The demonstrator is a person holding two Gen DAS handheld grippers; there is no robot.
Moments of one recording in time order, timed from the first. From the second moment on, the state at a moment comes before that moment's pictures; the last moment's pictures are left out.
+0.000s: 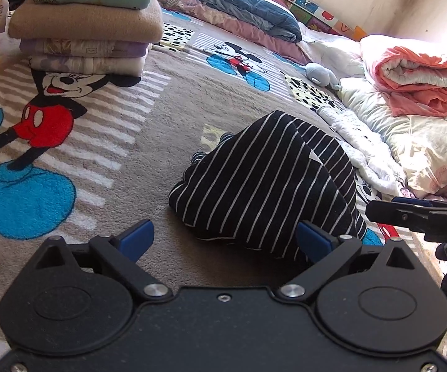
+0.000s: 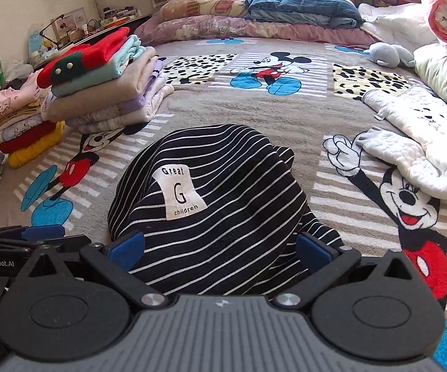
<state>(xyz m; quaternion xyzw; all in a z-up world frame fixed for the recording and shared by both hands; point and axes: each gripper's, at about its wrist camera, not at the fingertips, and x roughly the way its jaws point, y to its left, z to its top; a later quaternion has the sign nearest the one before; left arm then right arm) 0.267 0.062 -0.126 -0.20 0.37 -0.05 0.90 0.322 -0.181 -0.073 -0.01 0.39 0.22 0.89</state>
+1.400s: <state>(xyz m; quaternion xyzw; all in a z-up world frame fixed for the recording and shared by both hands) 0.326 0.089 -0.103 -0.26 0.36 -0.08 0.89 0.427 -0.169 -0.072 0.04 0.39 0.27 0.88</state>
